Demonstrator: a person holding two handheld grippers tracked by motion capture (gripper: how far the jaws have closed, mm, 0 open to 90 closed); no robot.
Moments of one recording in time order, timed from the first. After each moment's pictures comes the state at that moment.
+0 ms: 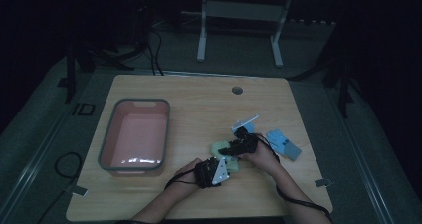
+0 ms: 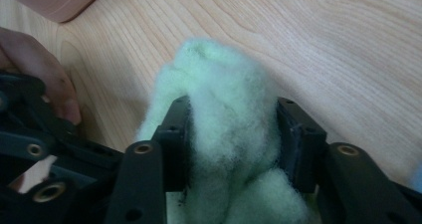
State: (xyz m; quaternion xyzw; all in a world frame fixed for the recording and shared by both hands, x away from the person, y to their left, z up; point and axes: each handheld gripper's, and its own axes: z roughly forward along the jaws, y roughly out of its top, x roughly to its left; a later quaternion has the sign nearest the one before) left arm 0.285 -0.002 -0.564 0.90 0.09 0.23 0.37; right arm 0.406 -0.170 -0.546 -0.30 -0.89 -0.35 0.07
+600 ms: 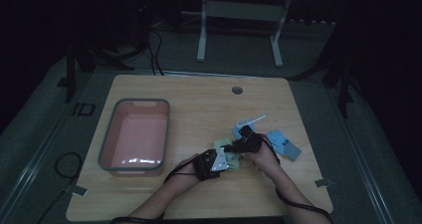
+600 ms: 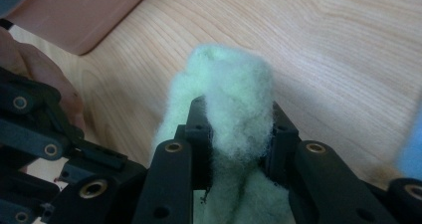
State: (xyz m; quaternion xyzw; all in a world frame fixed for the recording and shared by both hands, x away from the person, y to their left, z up) left arm 0.299 0.002 -0.533 0.91 0.11 0.18 0.36; right arm 0.399 -0.180 -0.533 -0.34 -0.86 -0.38 0.07
